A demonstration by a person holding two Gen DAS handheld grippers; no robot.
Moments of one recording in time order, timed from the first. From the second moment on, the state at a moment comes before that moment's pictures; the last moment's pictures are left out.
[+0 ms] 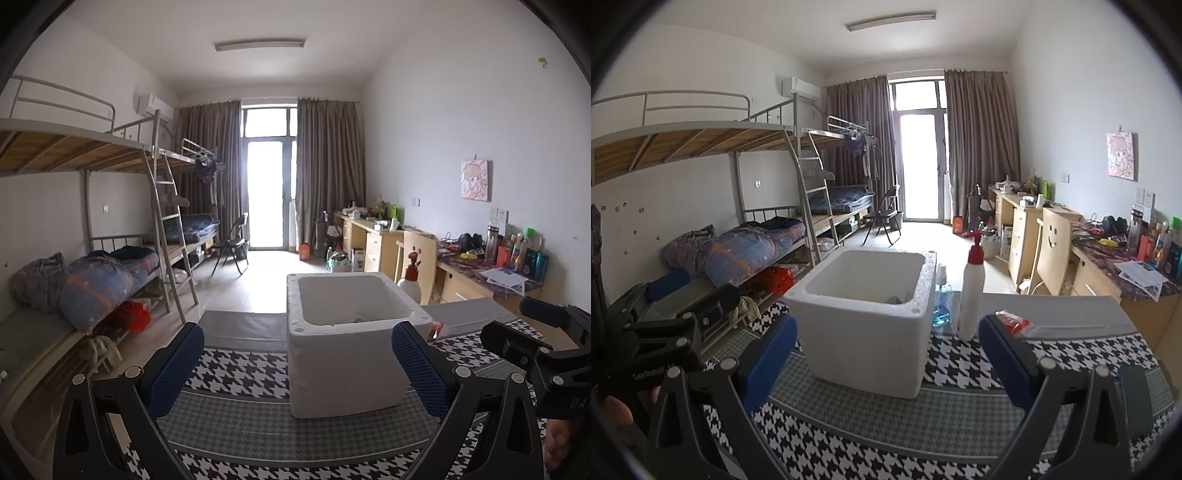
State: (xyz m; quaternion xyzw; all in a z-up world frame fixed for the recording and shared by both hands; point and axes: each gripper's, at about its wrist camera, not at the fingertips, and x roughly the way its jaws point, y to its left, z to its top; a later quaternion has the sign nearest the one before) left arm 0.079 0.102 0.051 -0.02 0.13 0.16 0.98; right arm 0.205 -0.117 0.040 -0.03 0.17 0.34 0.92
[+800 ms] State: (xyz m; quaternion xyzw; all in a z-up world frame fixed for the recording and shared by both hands) left arm 0.044 0.080 0.024 -0.02 0.10 0.14 0.98; right arm 0.160 -0.153 0.004 -0.01 0.12 0.30 0.95
